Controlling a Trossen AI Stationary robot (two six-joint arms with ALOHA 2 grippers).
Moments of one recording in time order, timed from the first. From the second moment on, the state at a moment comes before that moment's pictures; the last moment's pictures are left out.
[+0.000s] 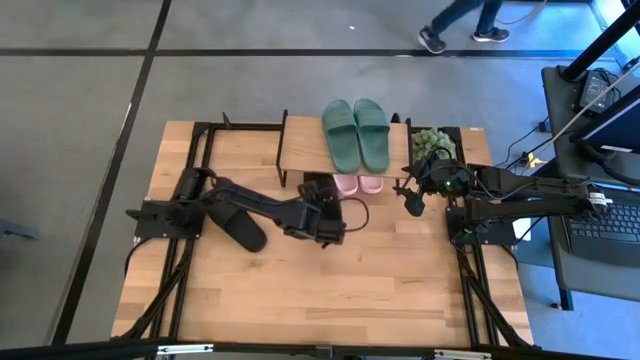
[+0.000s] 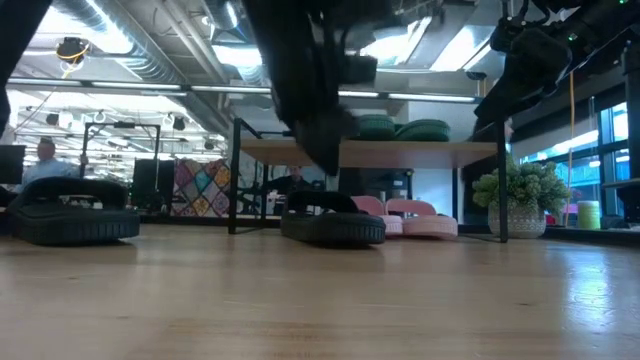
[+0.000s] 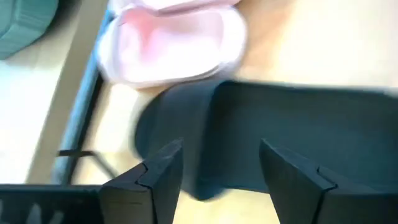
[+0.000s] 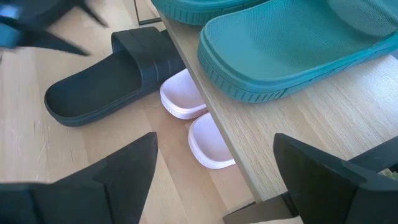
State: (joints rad) left arm -0.16 2.03 1.54 -0.79 -0.75 -0.32; right arm -0.15 0.72 0.60 -0.54 0.28 0.16
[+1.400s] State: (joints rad) left arm -0.13 1.99 1.28 -0.26 -0.04 -0.18; right arm -0.15 0.72 0.60 -0.57 0.28 0.15
